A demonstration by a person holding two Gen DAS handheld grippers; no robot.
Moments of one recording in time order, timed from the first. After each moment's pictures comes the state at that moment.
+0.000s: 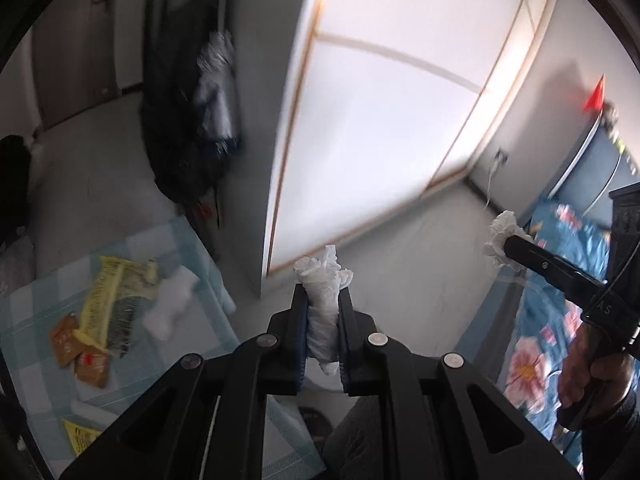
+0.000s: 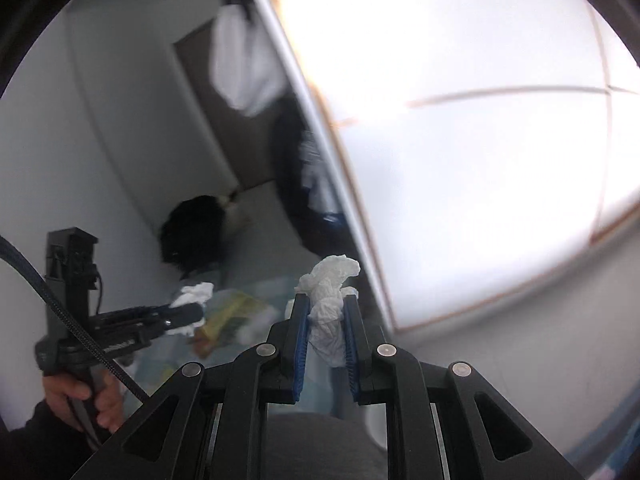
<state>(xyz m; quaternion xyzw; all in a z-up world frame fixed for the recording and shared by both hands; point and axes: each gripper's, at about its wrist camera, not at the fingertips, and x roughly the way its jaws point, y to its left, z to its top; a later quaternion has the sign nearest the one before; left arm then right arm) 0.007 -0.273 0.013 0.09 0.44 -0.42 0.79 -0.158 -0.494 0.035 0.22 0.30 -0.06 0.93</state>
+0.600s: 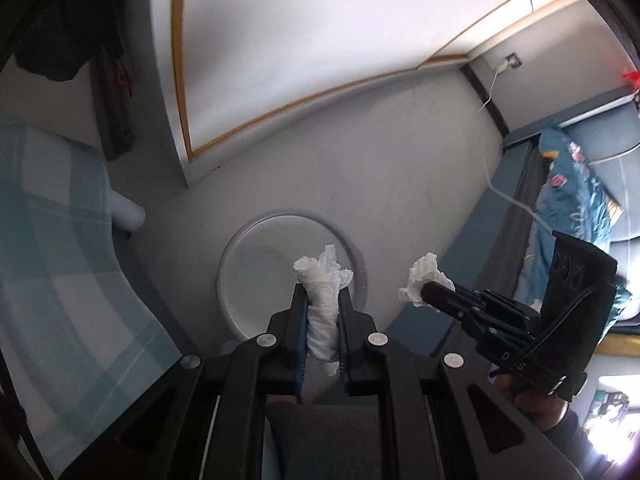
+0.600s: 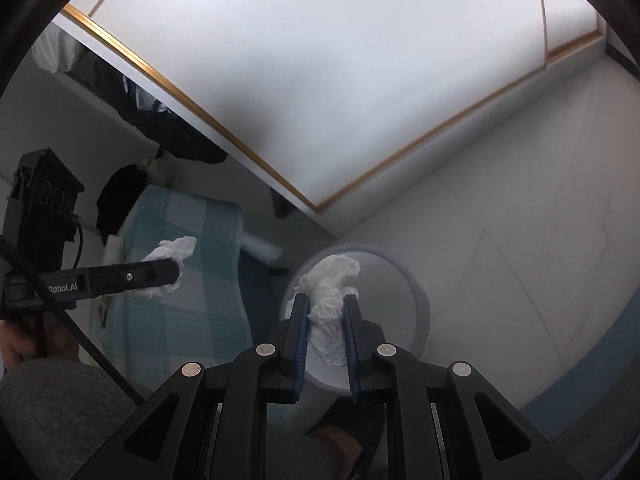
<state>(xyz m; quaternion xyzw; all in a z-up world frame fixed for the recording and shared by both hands) 0.037 -0.389 -0.145 0.14 0.65 -0.43 0.61 -0.114 -0.564 -0.187 0.38 0.47 -0.08 0.80</state>
